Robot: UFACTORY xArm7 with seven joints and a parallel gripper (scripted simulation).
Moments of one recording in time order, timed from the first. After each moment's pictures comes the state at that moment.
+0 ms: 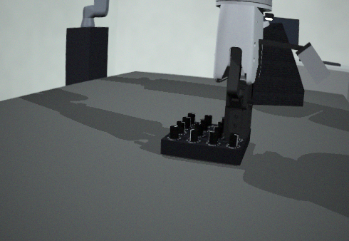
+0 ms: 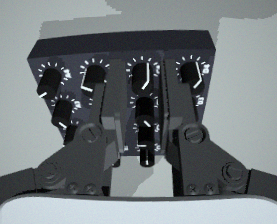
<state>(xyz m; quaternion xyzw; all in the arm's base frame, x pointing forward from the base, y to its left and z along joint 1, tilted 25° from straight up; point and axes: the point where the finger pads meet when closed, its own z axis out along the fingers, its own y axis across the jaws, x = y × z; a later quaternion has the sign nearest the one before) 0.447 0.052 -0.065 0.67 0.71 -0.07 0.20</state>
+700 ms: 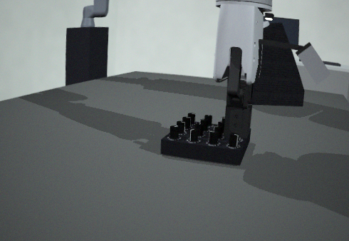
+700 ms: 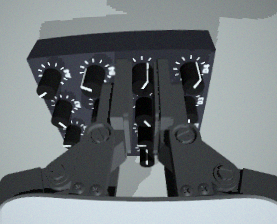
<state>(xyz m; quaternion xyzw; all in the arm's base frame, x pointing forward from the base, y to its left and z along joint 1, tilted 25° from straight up) 0.447 0.052 -0.064 0.67 0.71 -0.07 0.20</state>
